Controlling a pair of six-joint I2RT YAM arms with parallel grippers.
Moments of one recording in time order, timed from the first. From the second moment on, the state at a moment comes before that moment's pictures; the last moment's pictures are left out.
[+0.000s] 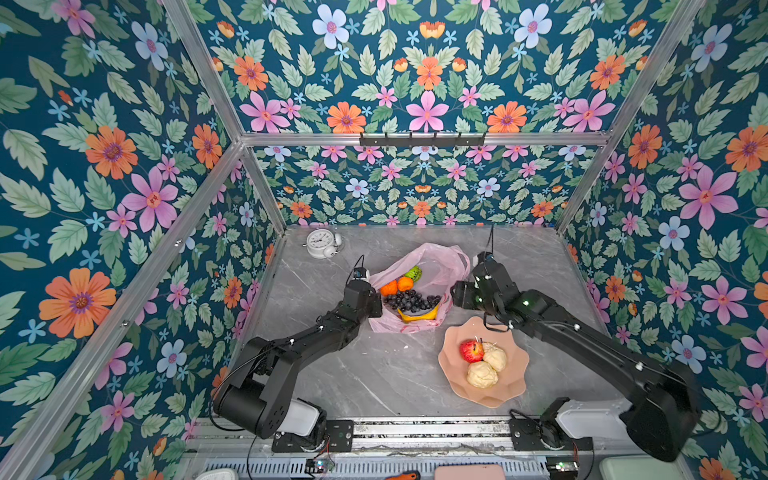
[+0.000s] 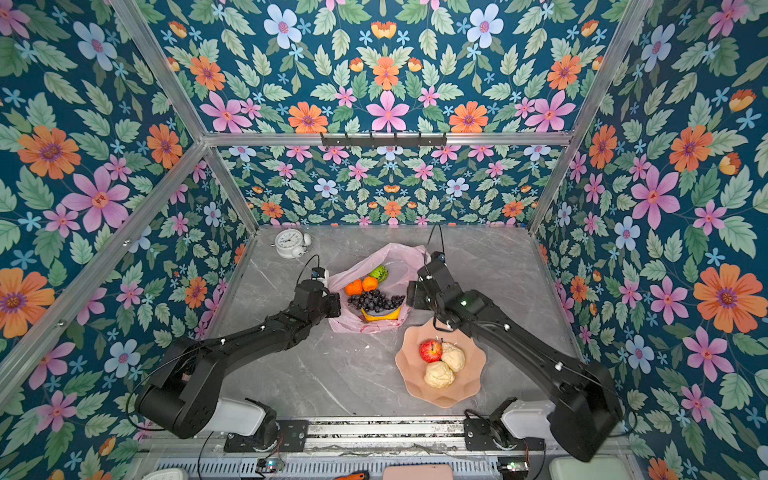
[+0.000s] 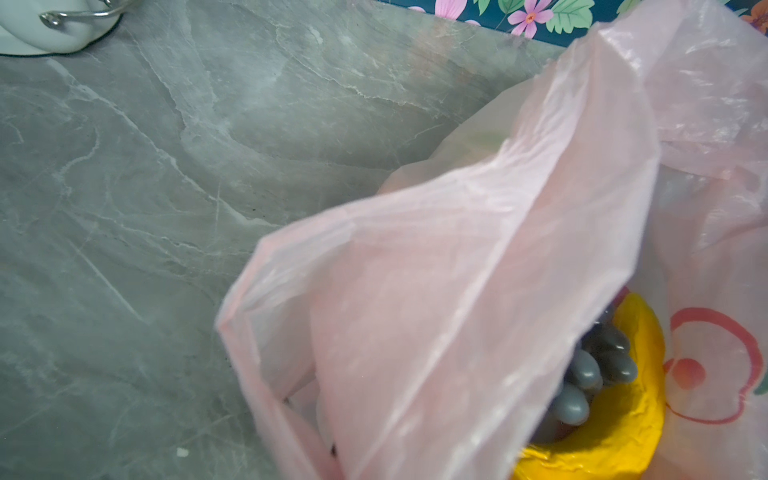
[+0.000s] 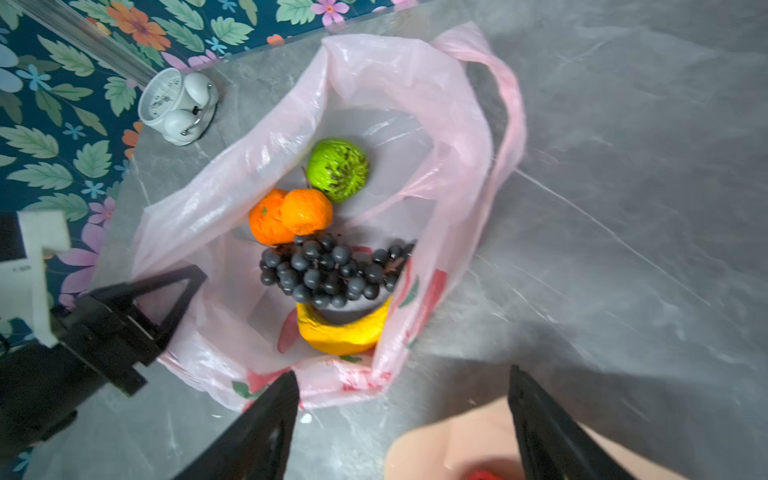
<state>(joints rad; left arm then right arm) -0.47 1.44 0.64 0.17 -0.11 -0.38 0.64 1.38 1.10 -0.47 0.13 0.63</state>
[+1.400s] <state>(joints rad) -0.47 1.42 0.63 0.17 -0.06 -0.39 0.62 2.31 1.95 -0.59 0.06 0.85</state>
